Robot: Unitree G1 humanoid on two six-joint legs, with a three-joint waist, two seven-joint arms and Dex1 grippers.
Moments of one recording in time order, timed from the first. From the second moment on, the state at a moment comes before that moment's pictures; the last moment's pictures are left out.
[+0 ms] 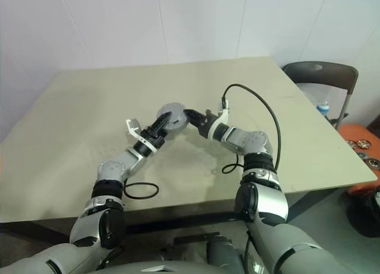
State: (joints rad) left arm -0.62 -0.01 0.51 0.68 -0.95 0.78 -0.65; right arm -0.87 -0.07 -0.52 0.78 0.76 1.02 0.48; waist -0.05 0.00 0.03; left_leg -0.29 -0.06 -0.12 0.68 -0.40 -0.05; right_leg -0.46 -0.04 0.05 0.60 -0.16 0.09
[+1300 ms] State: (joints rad) left arm -0.74 0.16 0.71 0.98 -0.88 0.22 -0.50; right arm -0.86 -0.07 -0.45 0.75 0.76 1.02 0.49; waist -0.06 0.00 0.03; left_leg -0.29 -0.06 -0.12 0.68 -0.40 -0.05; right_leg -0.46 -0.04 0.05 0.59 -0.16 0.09
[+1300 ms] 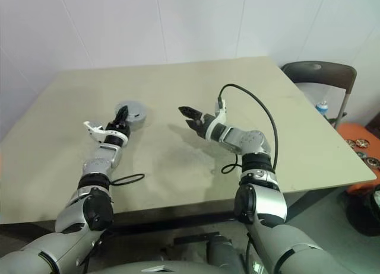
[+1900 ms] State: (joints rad) left arm -0.76 0.24 0.72 1.15 -0.77 0.05 -0.47; right arm -0.85 -0.08 -0.43 0.74 0.76 1.02 0.49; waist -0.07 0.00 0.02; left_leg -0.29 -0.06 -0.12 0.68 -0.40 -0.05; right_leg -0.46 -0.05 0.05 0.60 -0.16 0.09
